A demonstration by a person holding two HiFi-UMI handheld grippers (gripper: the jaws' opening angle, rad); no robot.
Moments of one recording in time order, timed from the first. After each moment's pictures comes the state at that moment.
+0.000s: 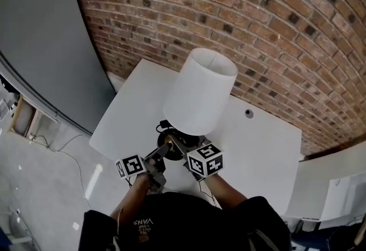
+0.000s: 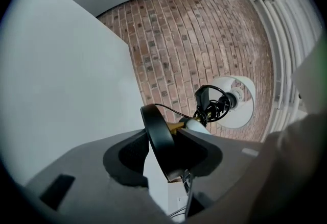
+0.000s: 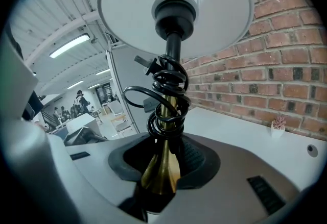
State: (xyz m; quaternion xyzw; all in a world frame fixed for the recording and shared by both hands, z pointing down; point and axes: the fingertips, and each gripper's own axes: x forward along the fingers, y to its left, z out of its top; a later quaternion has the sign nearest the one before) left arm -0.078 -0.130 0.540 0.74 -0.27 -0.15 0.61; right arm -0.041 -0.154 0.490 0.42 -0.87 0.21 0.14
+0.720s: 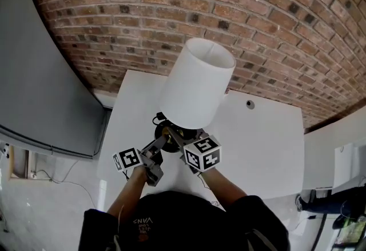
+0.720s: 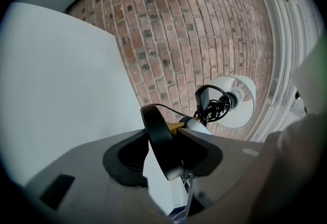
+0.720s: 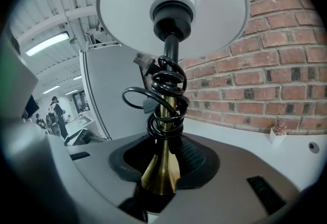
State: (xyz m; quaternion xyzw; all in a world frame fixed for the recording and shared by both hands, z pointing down) left arm -0.104 -0.242 0.556 0.77 -0.17 -0.09 0.61; right arm -0.063 -0.256 0.503 0.53 -0.81 0.20 0.10
